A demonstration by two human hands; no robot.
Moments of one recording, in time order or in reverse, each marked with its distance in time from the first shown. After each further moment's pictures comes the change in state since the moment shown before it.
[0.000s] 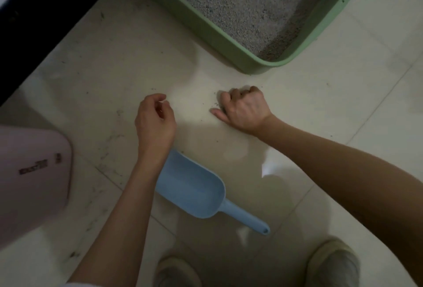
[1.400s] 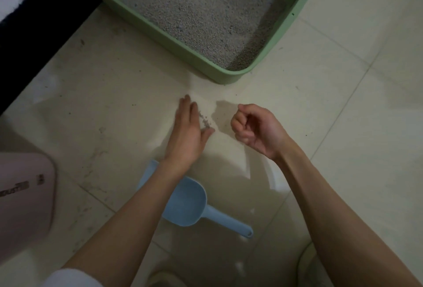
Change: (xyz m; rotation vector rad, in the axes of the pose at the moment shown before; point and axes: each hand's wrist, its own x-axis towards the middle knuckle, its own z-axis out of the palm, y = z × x) left_hand -0.022 0.020 0.066 0.401 -0.458 0.501; right_hand -0.053 0.032 -0.076 2.342 -0.299 1.040
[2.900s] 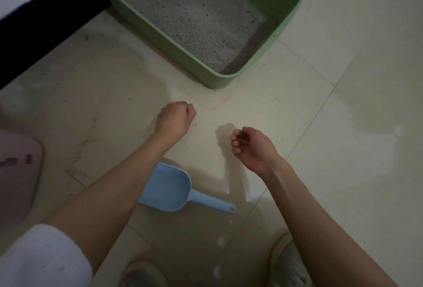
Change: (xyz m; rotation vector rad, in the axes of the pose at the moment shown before) left_hand 0.023 0.013 -0.028 -0.068 0.071 -0.186; right_hand -0.037 0.018 -0.001 0.101 0.476 0.109
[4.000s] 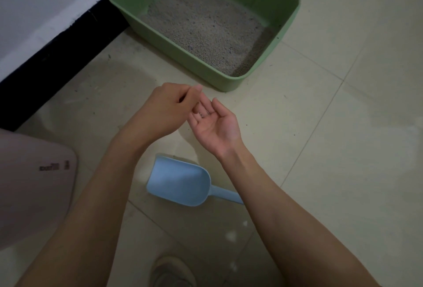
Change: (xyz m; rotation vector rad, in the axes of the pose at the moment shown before) left_hand -0.061 0.023 -0.122 -0.324 -0.049 0.248; right_hand -0.024 0.023 0.104 0.647 -0.541 0.077
